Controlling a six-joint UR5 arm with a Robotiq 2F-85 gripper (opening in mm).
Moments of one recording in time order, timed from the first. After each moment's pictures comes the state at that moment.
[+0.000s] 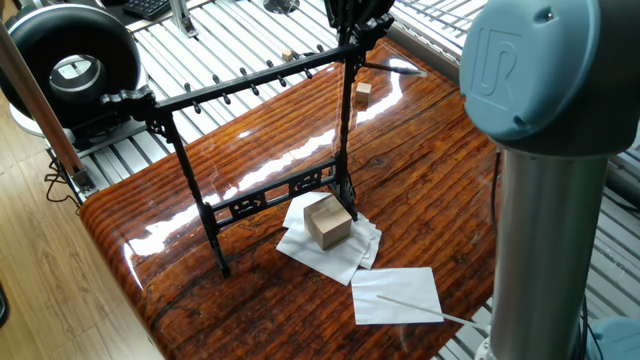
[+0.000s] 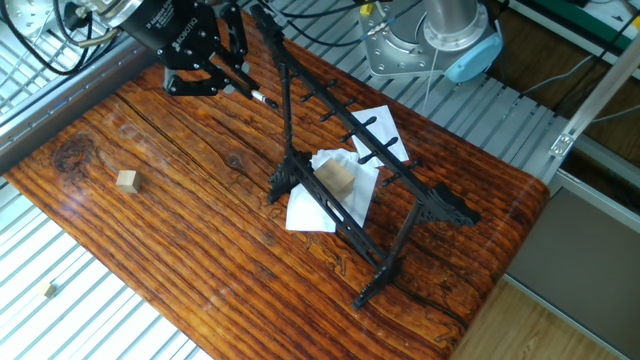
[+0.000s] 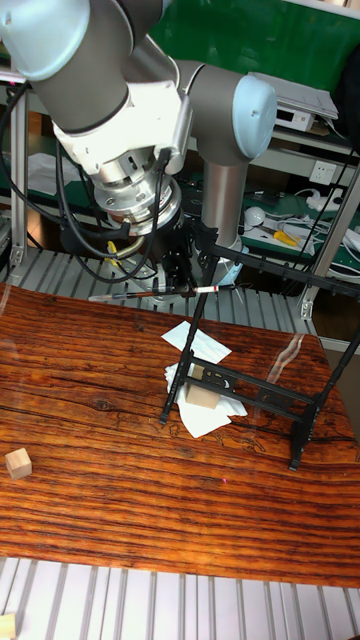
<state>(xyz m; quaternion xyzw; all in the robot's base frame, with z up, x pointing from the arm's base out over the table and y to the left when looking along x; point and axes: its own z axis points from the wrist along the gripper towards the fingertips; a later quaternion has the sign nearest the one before) 0.513 0.009 0.279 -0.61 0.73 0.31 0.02</state>
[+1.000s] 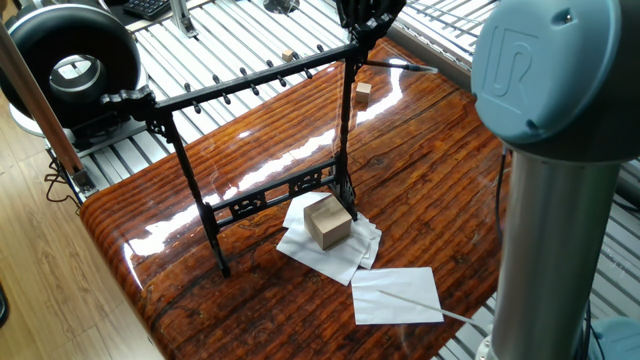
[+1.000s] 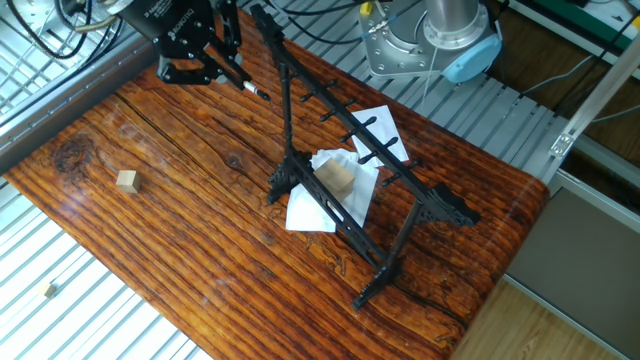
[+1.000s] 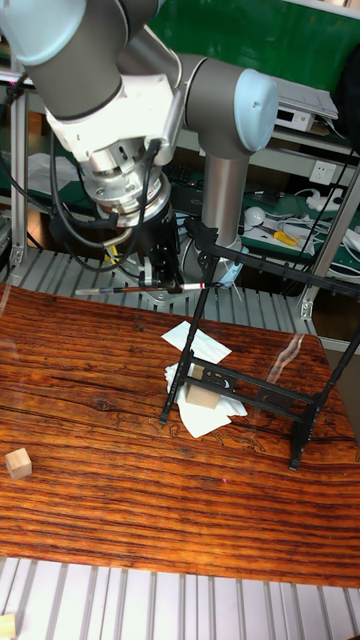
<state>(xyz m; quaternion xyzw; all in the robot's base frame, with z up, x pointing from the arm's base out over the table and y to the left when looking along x) 0.502 -0.008 0.280 -0.61 0.74 0.29 0.02</state>
